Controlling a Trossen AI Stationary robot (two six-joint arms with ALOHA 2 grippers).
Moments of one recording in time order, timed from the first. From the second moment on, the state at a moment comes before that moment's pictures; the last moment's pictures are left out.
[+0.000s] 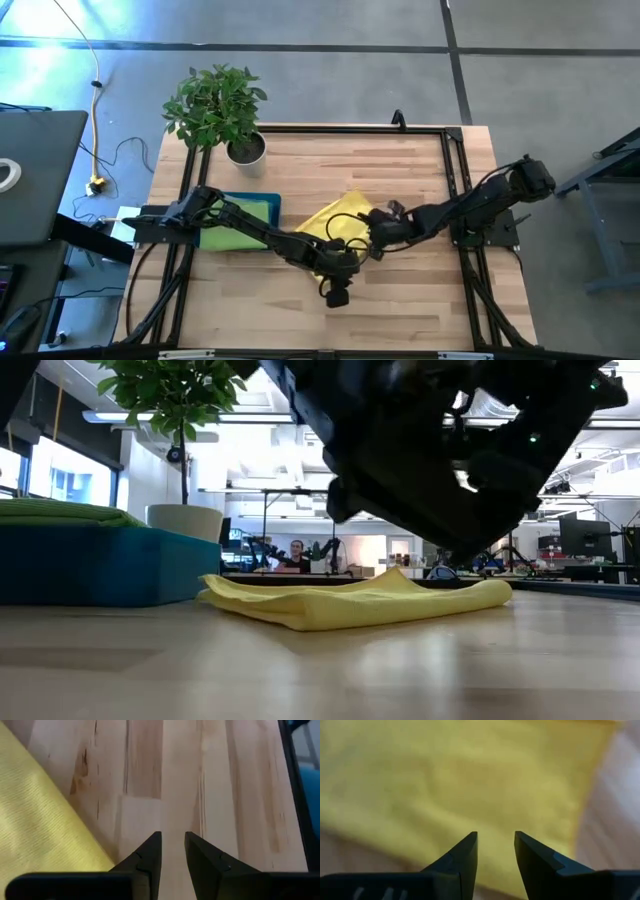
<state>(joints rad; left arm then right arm) -0.21 2.15 1.57 -0.30 -0.03 -0.41 0.26 1.49 0.74 -0.35 0.38 0.64</state>
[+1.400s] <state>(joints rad) -0.32 2.11 1.63 -0.88 -0.04 -0.52 0.44 1.53 0.74 -0.45 0.40 0.61</state>
